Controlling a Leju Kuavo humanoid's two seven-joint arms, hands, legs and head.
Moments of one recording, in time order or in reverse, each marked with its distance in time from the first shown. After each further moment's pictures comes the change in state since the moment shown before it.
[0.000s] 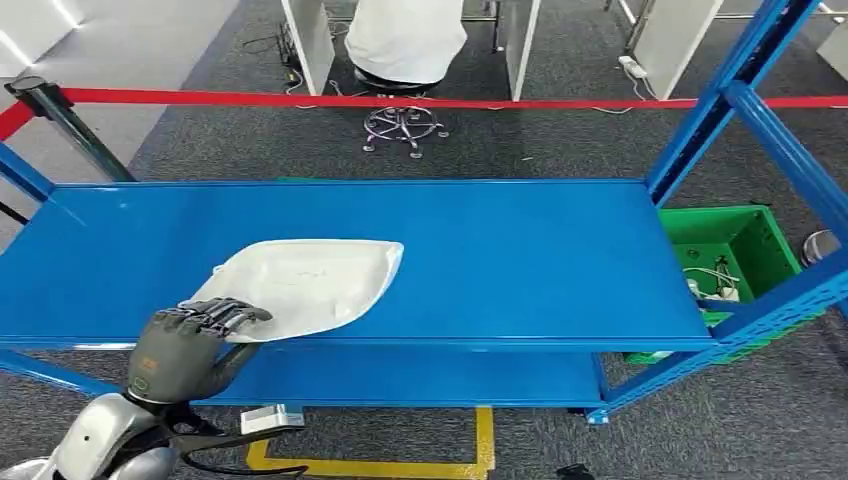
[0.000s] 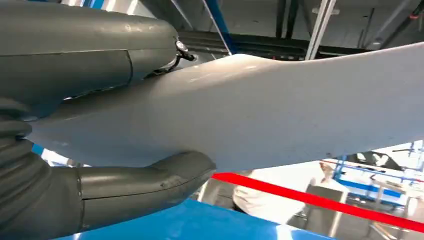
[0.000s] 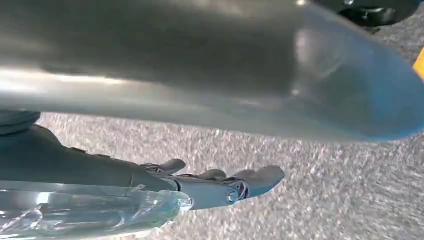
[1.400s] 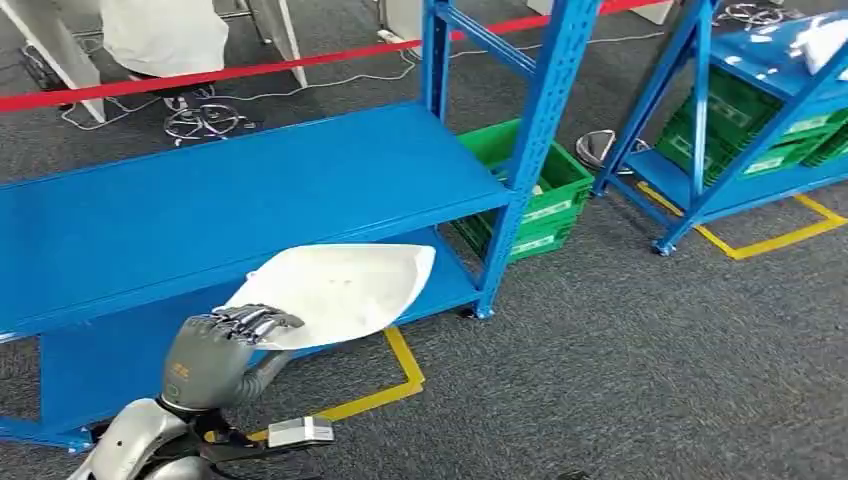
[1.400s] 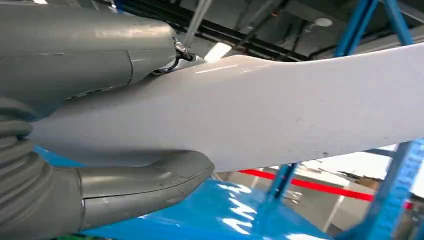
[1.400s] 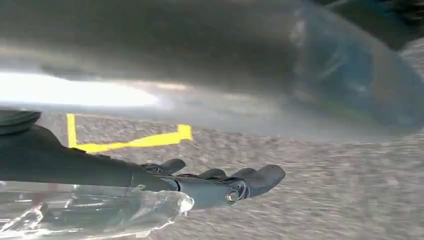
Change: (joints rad) left arm -0.013 -0.035 -0.091 0.016 0.012 0.038 0.022; right arm 0.003 -0.007 -0.048 -0.002 0.022 0.027 -0.011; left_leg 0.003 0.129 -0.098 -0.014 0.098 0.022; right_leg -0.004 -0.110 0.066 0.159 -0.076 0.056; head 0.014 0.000
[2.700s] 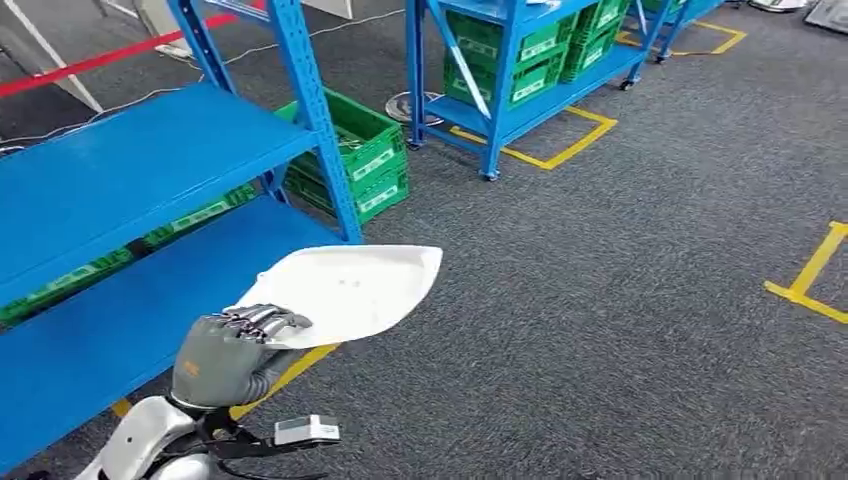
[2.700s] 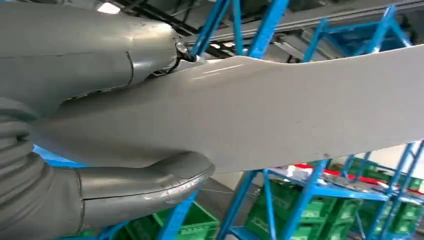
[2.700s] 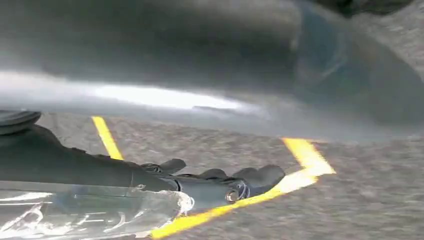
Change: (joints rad) left arm -0.009 -0.004 -0.003 0.024 0.020 0.001 -0.007; right arm -0.001 -0.005 -0.014 -0.002 0.021 -0.002 0.000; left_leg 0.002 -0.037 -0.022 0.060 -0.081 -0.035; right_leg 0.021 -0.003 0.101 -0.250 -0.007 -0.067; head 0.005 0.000
